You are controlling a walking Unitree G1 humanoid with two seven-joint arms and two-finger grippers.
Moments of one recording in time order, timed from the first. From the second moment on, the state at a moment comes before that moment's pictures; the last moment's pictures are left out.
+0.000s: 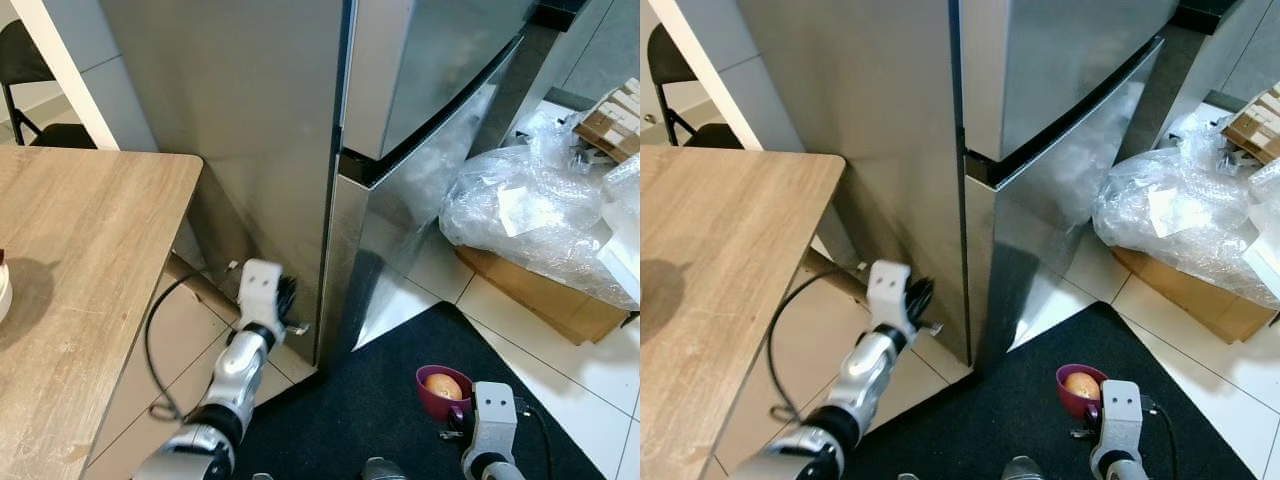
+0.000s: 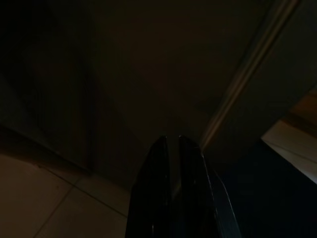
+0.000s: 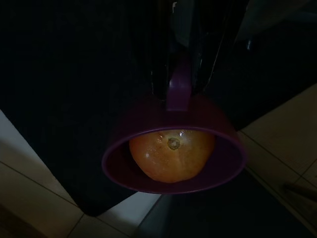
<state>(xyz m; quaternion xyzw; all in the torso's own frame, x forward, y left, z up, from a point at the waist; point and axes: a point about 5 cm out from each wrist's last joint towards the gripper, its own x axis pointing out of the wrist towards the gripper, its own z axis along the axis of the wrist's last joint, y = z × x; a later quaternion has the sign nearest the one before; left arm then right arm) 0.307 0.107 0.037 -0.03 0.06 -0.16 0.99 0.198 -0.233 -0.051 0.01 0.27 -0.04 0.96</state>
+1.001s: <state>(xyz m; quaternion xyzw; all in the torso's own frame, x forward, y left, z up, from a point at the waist) 0.317 0.118 0.061 0.00 0.01 -0.14 0.99 0.197 -0.225 -0.055 0.02 0.28 -0.03 0.96</state>
